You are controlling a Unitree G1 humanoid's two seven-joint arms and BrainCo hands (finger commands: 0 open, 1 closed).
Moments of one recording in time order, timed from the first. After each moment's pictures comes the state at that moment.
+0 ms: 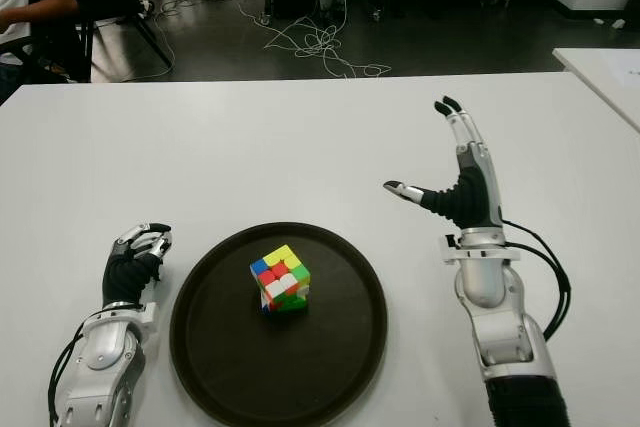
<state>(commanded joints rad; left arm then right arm) 0.15 -0.07 0.09 0.05 0.00 0.07 0.12 -0.07 -0.22 -0.08 0.14 -0.34 -0.31 -0.27</state>
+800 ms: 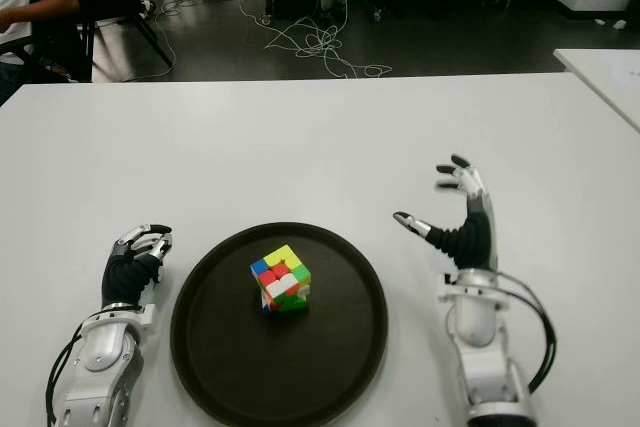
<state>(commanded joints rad) 0.16 -0.07 0.10 0.01 0.01 0.08 0.13 0.09 -0.07 -0.07 0.24 -0.26 -0.35 -0.33</state>
